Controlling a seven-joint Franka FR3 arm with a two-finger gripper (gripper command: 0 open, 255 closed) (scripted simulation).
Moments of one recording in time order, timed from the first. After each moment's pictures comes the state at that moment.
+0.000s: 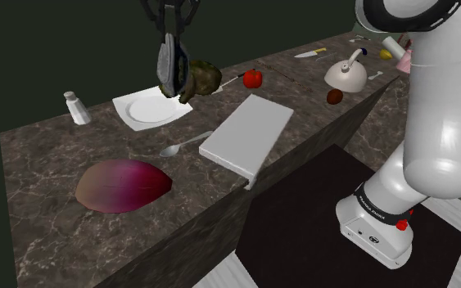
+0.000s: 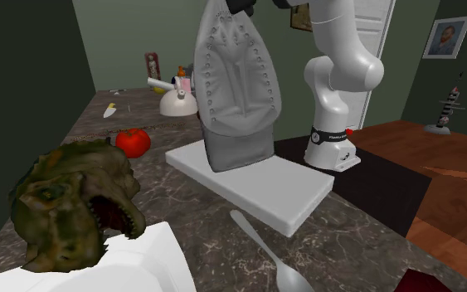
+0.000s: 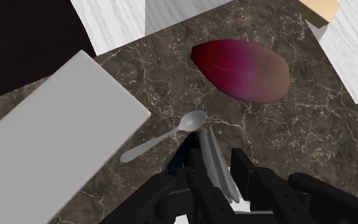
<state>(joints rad) 0.19 0.54 0.38 -0.94 0.19 1.28 1.00</state>
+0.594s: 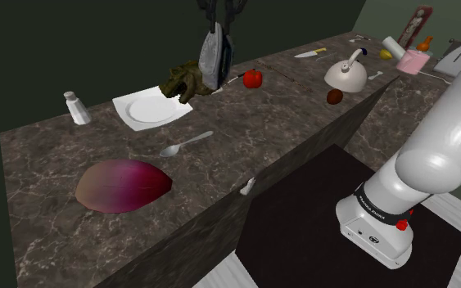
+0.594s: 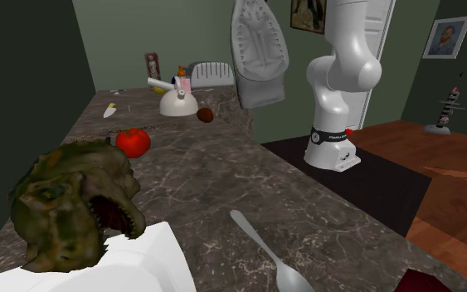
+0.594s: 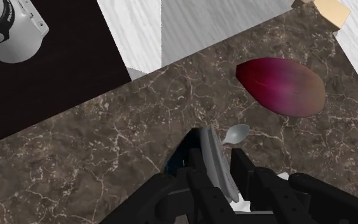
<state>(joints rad) 0.01 0.13 0.35 -1.42 0.30 1.32 0.82</state>
